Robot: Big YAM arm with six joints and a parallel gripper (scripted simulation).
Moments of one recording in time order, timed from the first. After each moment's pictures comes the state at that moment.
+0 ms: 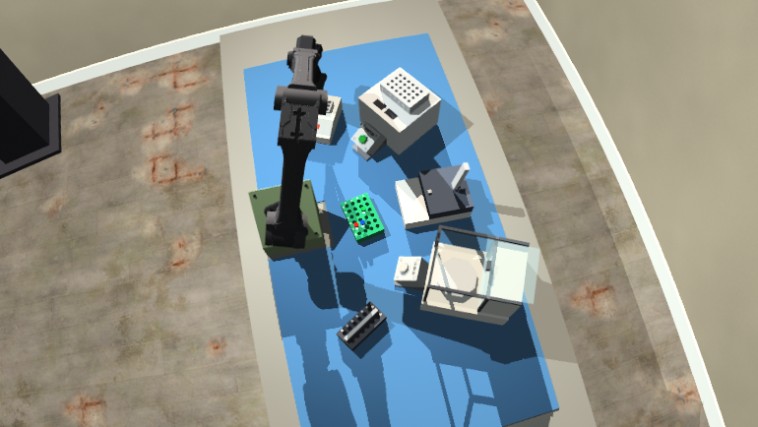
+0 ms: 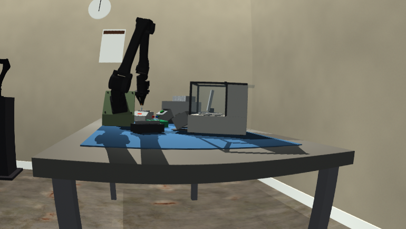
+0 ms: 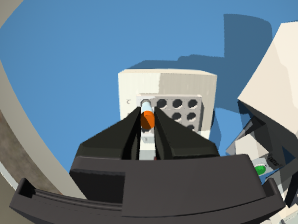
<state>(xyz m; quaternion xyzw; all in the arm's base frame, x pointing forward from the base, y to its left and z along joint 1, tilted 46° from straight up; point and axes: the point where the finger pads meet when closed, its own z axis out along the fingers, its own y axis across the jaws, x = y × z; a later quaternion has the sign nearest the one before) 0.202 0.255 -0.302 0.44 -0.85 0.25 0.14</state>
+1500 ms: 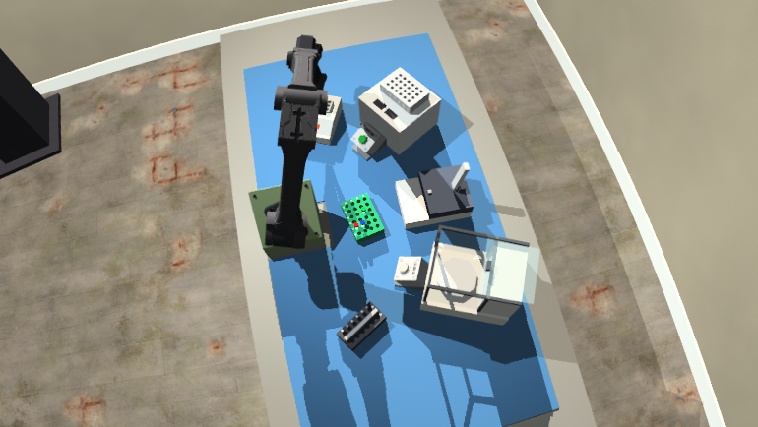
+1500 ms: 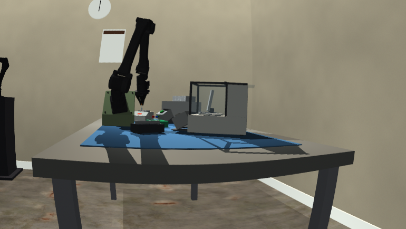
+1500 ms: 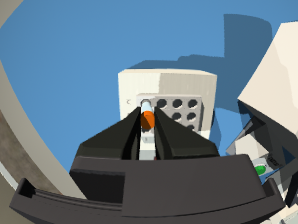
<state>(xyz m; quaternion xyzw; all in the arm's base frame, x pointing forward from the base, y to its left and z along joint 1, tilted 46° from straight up) 0.202 0.255 -0.302 0.44 -0.85 0.25 0.14</state>
